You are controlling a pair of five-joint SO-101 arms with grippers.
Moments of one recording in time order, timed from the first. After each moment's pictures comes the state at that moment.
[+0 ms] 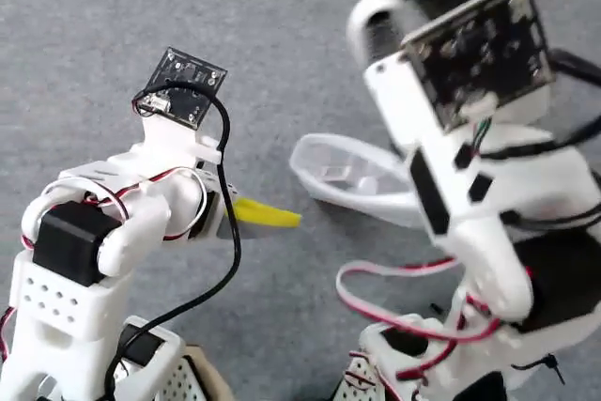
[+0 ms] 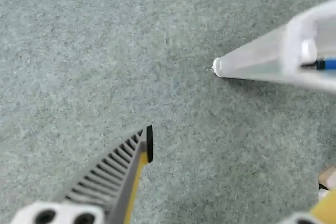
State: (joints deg) left arm 17.1 -45.7 9.0 94.5 -3.9; right arm -16.4 -27.4 -37.7 77.8 26.3
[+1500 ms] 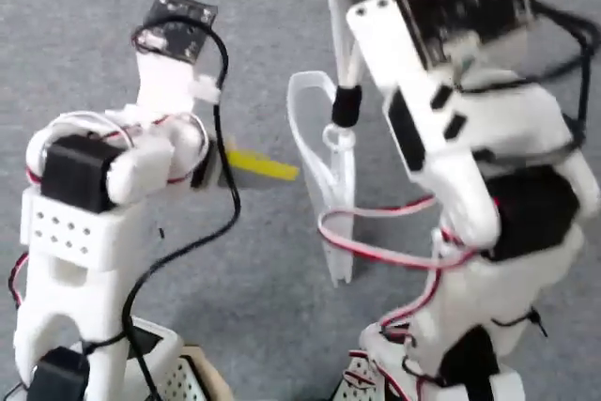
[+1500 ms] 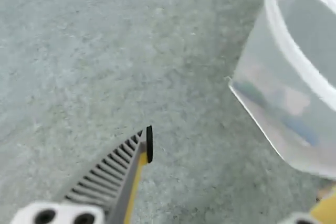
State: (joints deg) left arm 15.0 -30.2 -8.9 100.4 -3.2; right arm -13.4 -17.5 -41.6 66.6 25.5
